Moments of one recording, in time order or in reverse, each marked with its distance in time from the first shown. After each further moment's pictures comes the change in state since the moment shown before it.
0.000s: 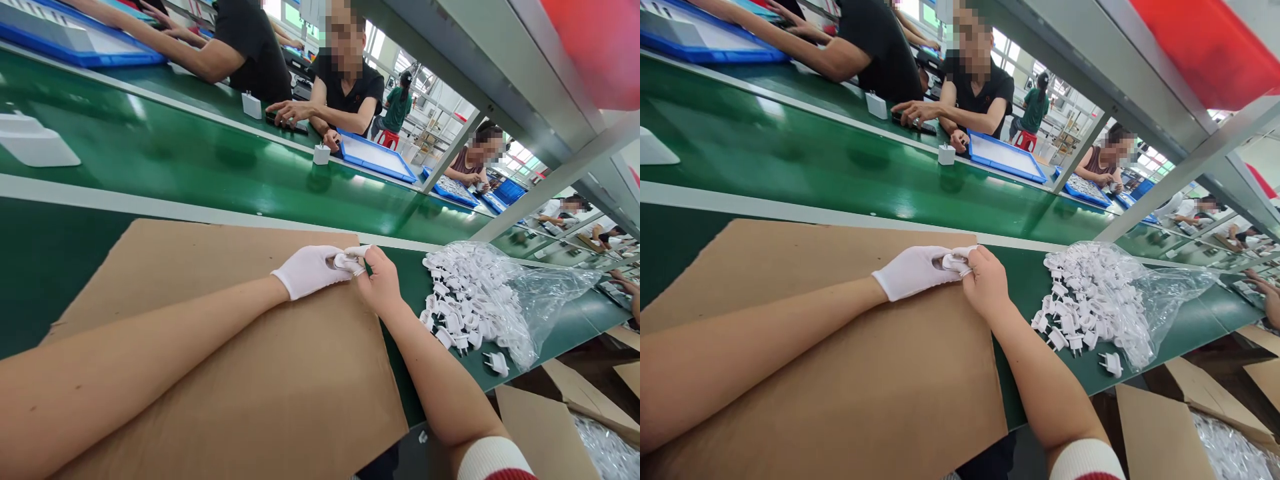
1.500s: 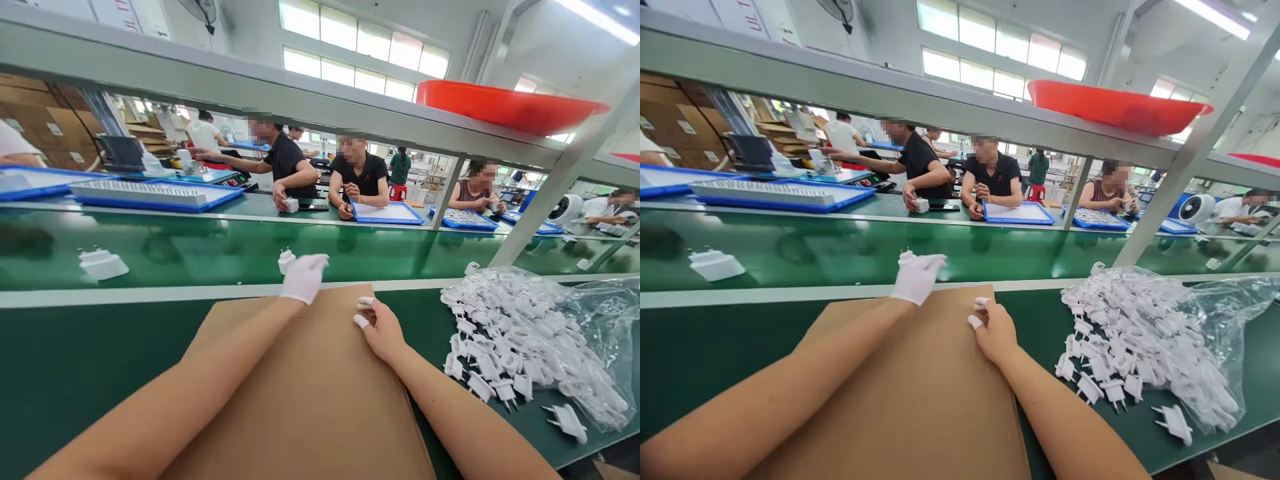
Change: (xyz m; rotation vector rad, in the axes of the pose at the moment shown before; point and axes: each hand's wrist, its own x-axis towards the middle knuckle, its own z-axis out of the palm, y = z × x) left_hand 0.052 -0.004 -0.076 0.370 0.561 -0.066; right_hand -0.012 0.033 0.047 0.312 -0.013 0.261
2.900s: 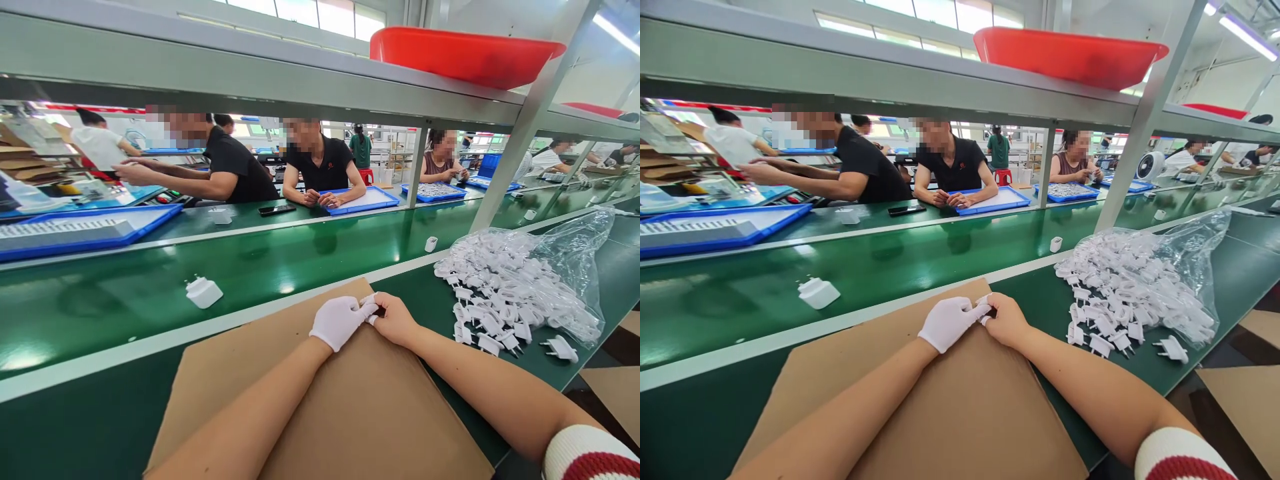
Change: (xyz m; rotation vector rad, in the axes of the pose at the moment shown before) left_hand -0.066 0.022 0.047 0.171 -0.575 0.161; right_hand 0.002 0.002 -0.005 0.042 -0.004 -0.041
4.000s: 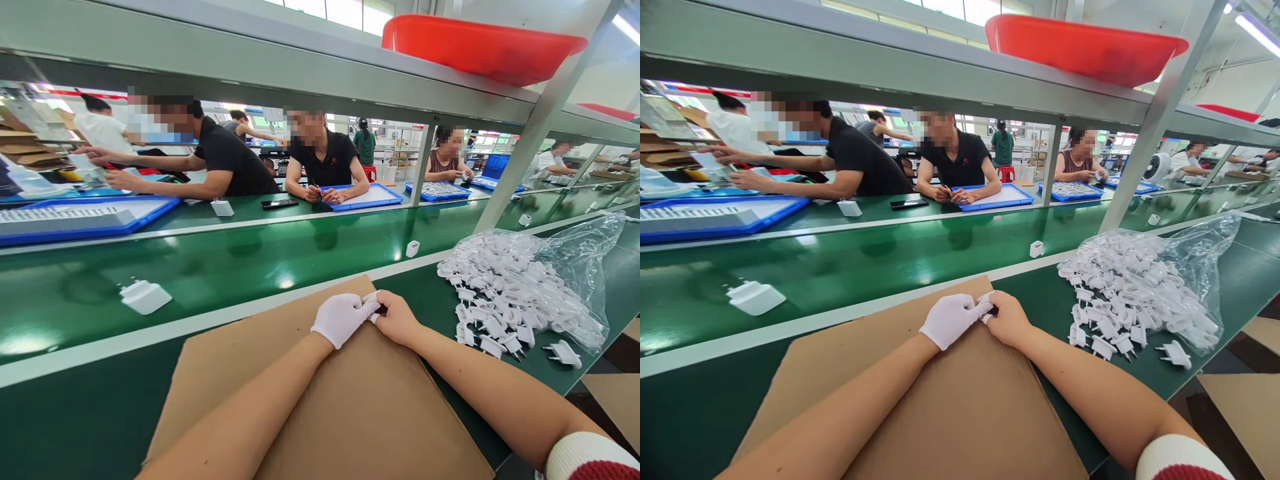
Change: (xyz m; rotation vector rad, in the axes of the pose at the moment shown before) left_hand 0.001 -0.003 0.003 0.004 0.006 0.026; right_hand -0.001 -0.005 -0.003 -0.053 -0.019 0.025
